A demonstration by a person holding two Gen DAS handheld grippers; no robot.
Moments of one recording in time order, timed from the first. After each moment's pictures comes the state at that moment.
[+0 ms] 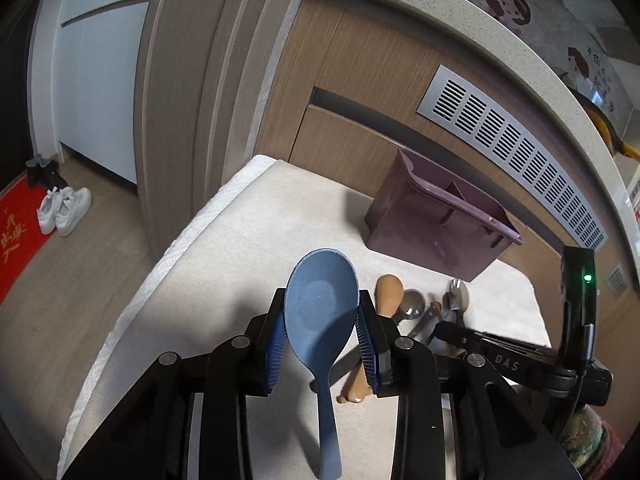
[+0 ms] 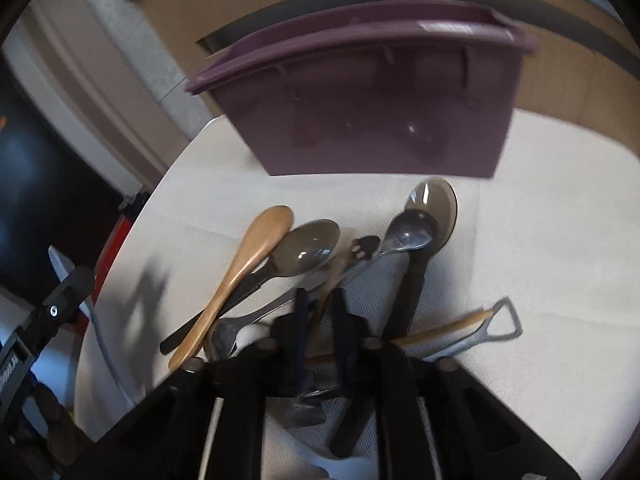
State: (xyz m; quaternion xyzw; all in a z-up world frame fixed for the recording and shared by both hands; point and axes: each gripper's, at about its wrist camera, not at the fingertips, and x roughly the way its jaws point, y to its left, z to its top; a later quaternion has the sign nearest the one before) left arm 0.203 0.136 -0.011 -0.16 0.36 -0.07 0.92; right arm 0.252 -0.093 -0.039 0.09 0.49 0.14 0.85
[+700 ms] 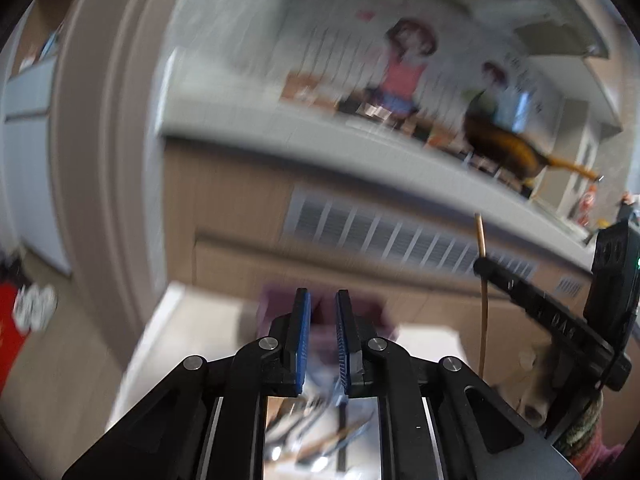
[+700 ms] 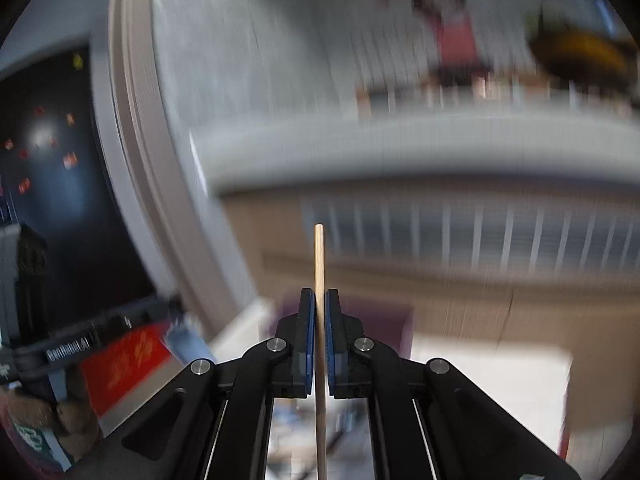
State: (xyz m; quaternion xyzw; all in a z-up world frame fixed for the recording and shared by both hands) left arm 0.220 0.054 0.167 -0.10 0.25 -0.16 0.95; right arm 0.220 -0.185 0.173 0.08 0.19 0.19 0.96
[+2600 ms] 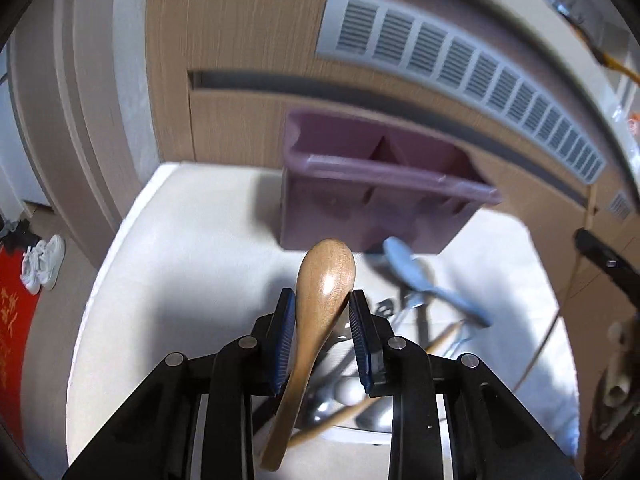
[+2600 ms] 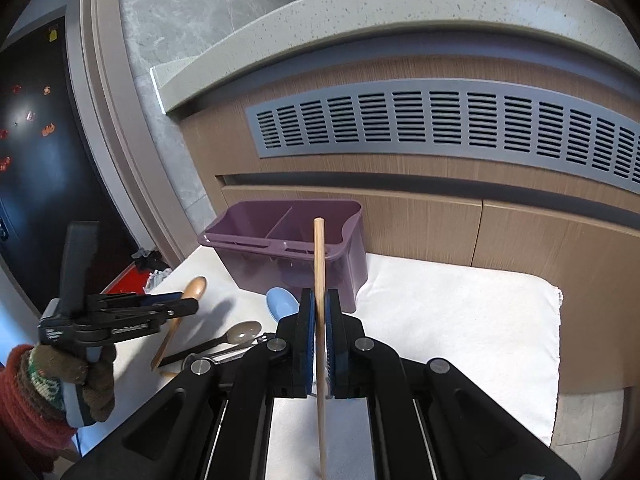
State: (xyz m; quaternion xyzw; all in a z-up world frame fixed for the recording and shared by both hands) left arm 0.258 0.037 0.003 -0.05 0.42 -0.13 0.90; right arm 0.214 -0.225 0.055 0.06 0.31 0.17 0.93
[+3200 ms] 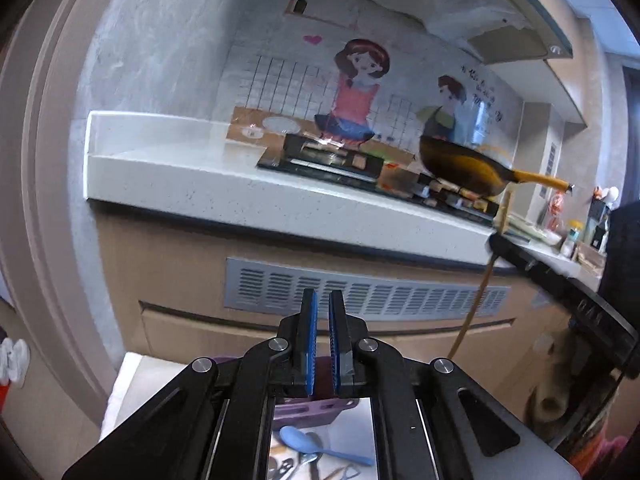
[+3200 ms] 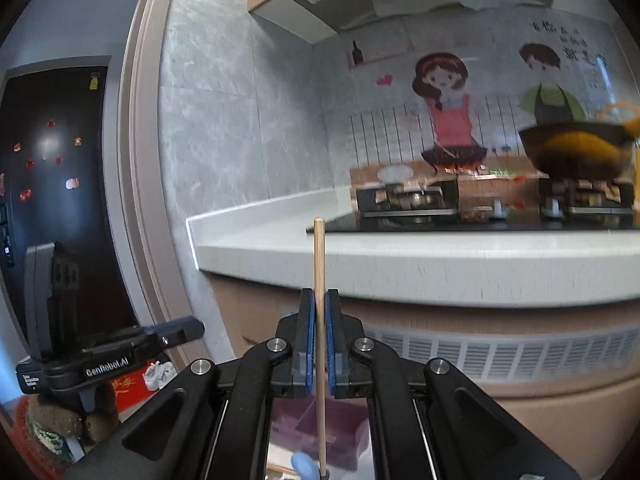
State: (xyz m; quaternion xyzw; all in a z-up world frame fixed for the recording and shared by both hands) left arm 0.264 0.015 0.187 -0.08 0.21 -0.22 0.95; right arm 0.222 -0.217 0.229 0.04 0.11 0.17 0.98
